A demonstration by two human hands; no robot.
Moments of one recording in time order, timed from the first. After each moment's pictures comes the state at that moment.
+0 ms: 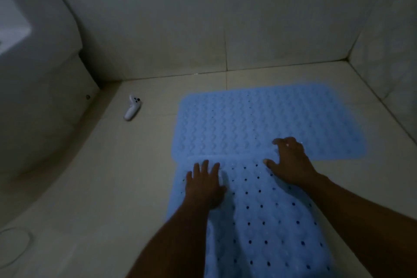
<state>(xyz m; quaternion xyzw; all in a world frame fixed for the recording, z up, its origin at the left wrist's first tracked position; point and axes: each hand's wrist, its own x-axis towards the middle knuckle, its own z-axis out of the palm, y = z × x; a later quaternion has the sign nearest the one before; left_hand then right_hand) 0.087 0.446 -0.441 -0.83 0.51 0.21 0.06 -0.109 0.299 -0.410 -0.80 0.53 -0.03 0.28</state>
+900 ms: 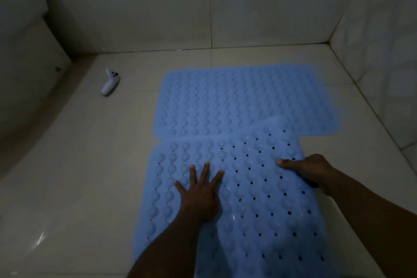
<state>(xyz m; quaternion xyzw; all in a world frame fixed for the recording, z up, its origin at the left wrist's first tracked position) 0.026 0.497 -0.505 -0.79 0.55 0.27 0.06 -0.213 0.319 -0.426 -0.51 0.67 -0.04 0.53</state>
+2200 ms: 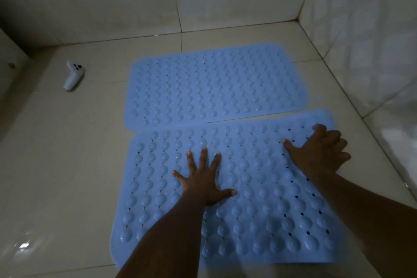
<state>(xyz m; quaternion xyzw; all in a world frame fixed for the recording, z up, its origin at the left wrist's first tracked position) -0.037 0.468 -0.501 -0.77 0.55 0.30 0.12 -0.274 0.329 -0.456 -0.62 0.78 -0.09 0.06</state>
